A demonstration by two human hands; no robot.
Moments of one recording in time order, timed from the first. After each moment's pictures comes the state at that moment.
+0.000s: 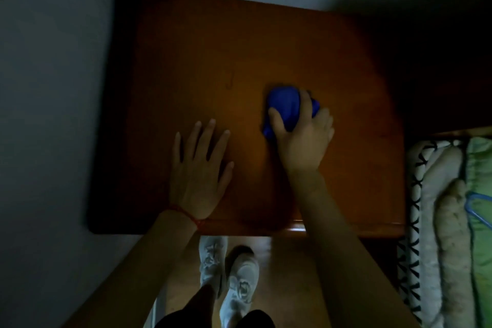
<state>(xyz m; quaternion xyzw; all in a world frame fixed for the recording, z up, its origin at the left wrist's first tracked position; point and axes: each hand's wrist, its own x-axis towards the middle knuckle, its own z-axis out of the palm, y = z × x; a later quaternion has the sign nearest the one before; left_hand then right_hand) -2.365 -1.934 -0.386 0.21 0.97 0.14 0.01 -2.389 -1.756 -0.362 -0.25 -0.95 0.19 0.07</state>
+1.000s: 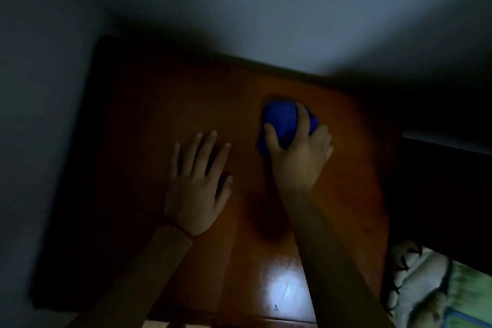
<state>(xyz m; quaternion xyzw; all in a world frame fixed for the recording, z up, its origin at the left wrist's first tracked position) -2.459 -1.874 -0.382 0.17 0.97 0.16 0.01 -2.500 -1.709 -0.359 -0.23 -0.95 0.19 0.03</state>
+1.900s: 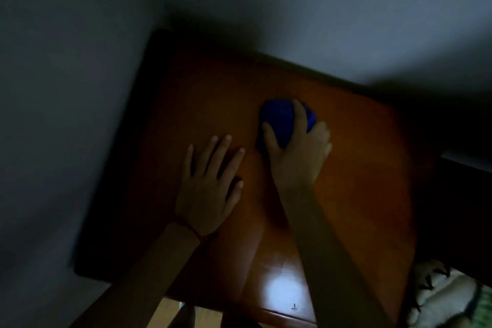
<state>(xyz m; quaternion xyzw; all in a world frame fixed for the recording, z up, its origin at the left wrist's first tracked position) -2.447 -1.906 -0.386 0.15 0.98 0.14 0.01 -2.508 -1.757 -0.357 -0.15 -0.97 0.21 -0.01</state>
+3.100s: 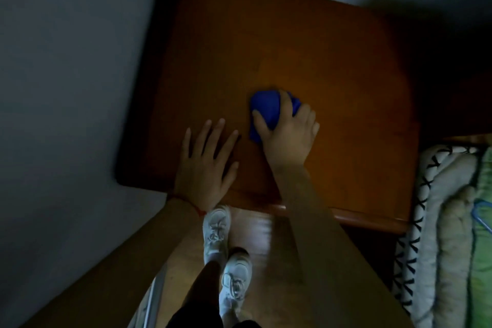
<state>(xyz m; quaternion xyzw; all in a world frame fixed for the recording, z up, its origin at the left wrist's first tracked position) -2.323 -1.956 -0.388 0.20 0.97 0.13 0.00 -2.367 -1.801 -0.359 -0.16 -0.98 0.15 0.03</state>
